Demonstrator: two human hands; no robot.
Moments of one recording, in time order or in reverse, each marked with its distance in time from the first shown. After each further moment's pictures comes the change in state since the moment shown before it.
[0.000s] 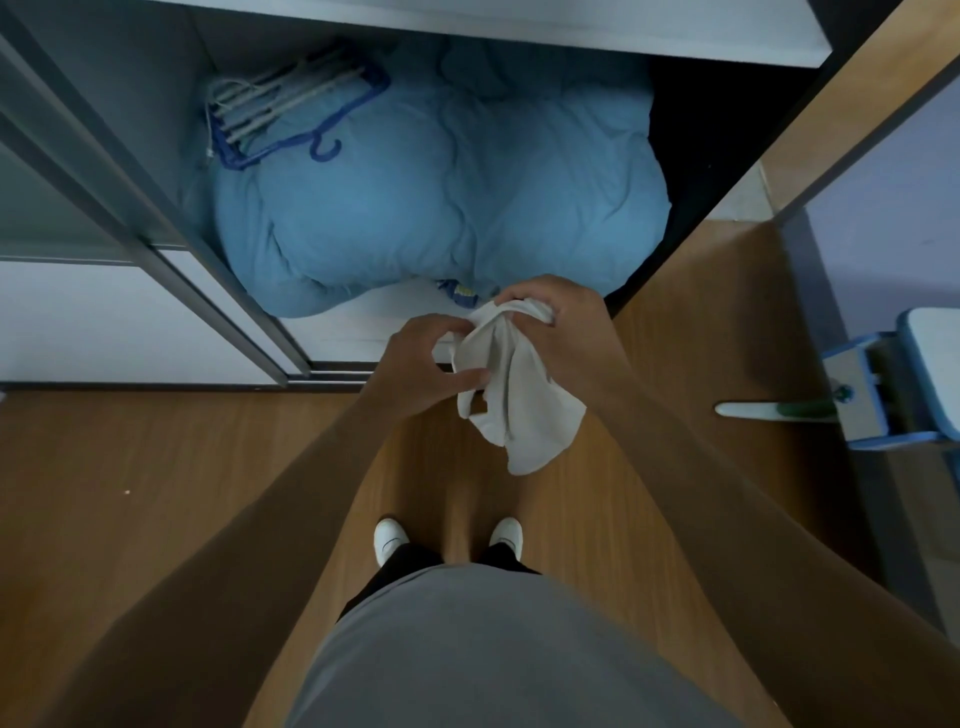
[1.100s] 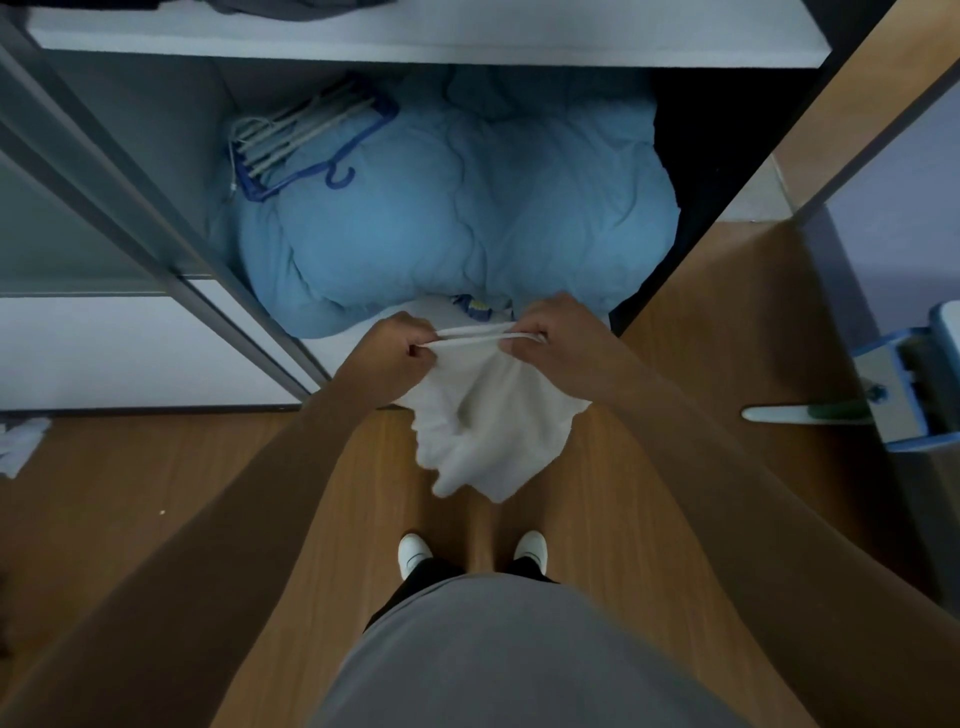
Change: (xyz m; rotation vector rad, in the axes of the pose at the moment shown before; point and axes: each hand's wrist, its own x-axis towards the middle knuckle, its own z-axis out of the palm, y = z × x) left_hand 0.009 0.004 -0.057 0.174 -0.059 0.144; right_hand 0.008 0.004 -0.003 -0.111 -0.279 -0.039
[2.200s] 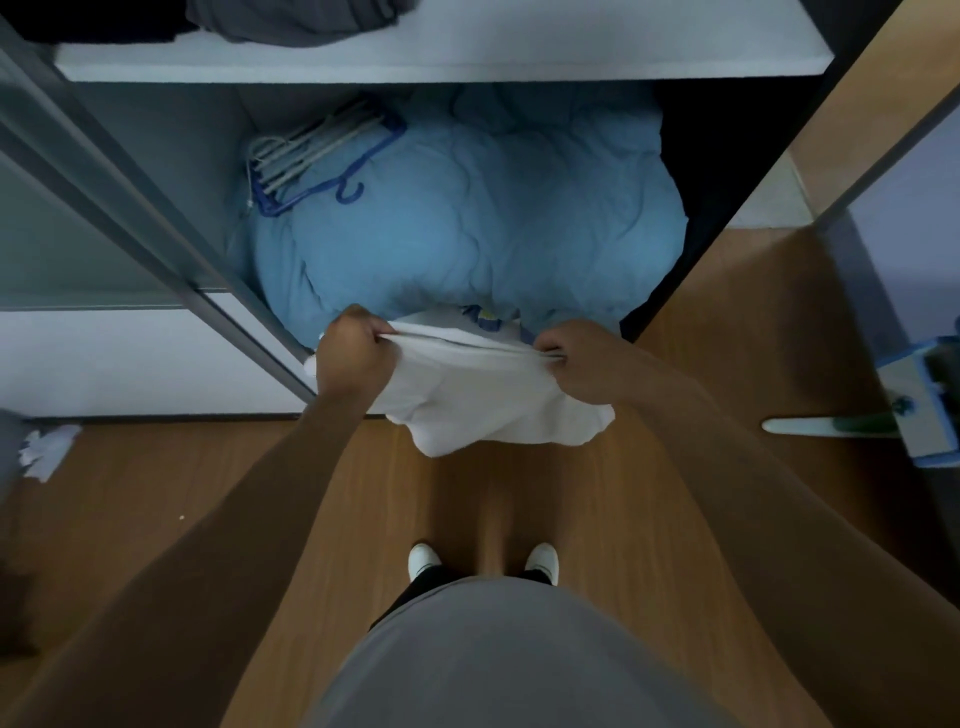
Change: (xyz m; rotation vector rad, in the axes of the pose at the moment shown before) left_hand 0.002 0.000 -0.006 0.125 0.403 -0.483; right_hand 0.001 0.027 -0.015 -0.124 -0.211 0.214
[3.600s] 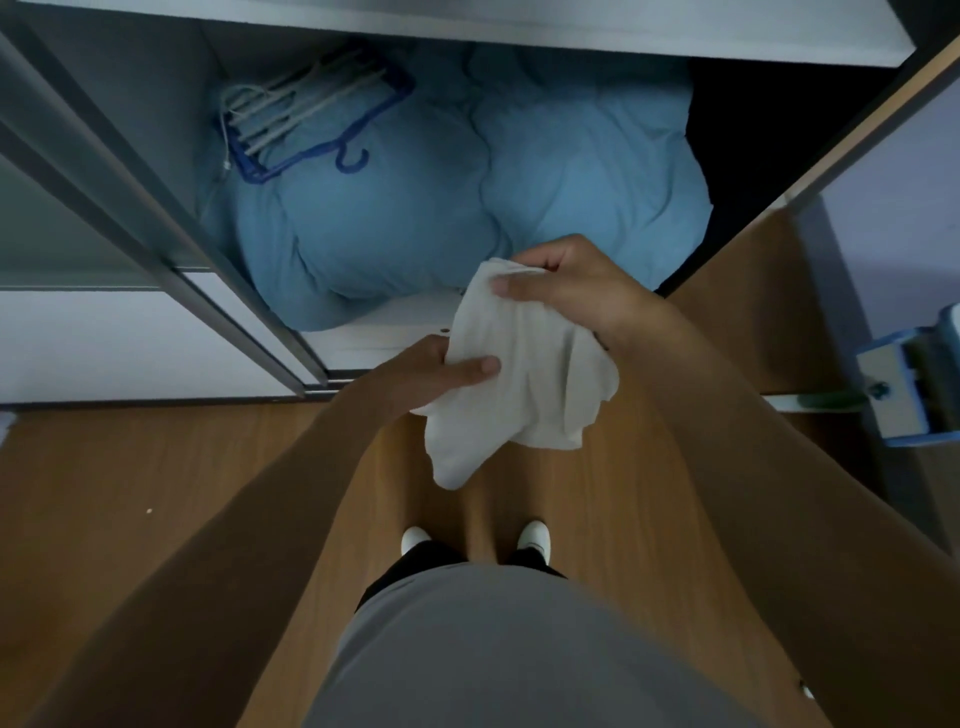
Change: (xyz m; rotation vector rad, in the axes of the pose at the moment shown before) left_hand 0.023 -0.020 -0.009 -0.599 -0.960 -0.118; right_hand 0.075 -0.091 -0.010 0.647 0.155 -0.011
